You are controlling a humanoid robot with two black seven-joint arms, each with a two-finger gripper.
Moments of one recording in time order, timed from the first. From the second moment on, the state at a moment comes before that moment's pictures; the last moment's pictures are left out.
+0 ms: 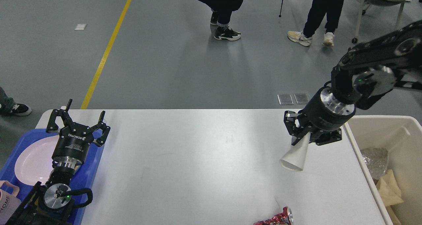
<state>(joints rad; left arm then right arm) -0.24 0.13 -1.54 -0.79 0.36 -0.61 -0.24 2.15 -0.33 -1.16 1.52 0.26 0.58 -0.31</state>
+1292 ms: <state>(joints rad) -0.24 0.13 -1.54 -0.79 0.36 -0.61 -0.24 1.20 -0.68 -1.10 0.47 0.06 0.42 -0.16</state>
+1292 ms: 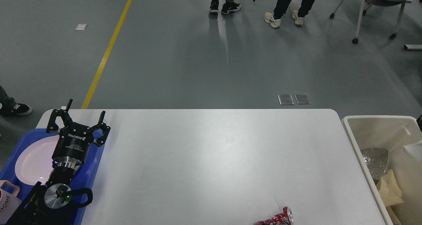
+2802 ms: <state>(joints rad) -0.24 0.13 -1.54 -0.79 0.36 -0.61 -0.24 0.62 -0.39 -1.07 0.19 0.08 -0.09 -0.10</state>
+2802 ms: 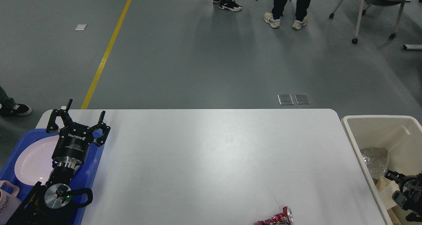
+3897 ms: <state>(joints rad) -0.24 0.13 -1.54 -0.79 0.36 -0.61 -0.24 1.98 -0.32 -1.43 1.15 0.07 0.78 -0.12</state>
